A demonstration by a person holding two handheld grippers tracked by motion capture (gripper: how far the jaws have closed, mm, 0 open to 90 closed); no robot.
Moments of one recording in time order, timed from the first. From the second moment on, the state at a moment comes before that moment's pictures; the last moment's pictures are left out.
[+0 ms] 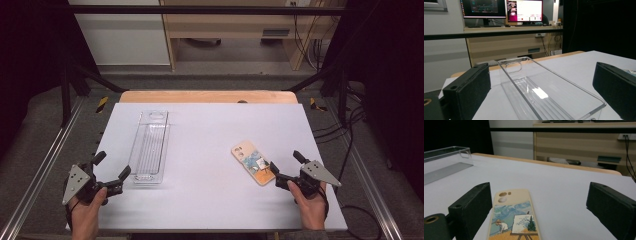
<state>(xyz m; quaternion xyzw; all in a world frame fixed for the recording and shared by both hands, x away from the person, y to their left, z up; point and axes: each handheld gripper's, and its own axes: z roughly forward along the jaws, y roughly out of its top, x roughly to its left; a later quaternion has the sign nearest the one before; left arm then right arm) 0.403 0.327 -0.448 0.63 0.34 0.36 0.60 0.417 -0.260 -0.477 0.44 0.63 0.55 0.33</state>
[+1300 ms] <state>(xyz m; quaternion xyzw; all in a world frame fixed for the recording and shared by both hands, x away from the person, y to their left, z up) 0.404 0.327 -0.451 0.62 0.35 0.35 0.61 0.430 -0.233 -0.473 0.47 0.76 0.38 0.23</state>
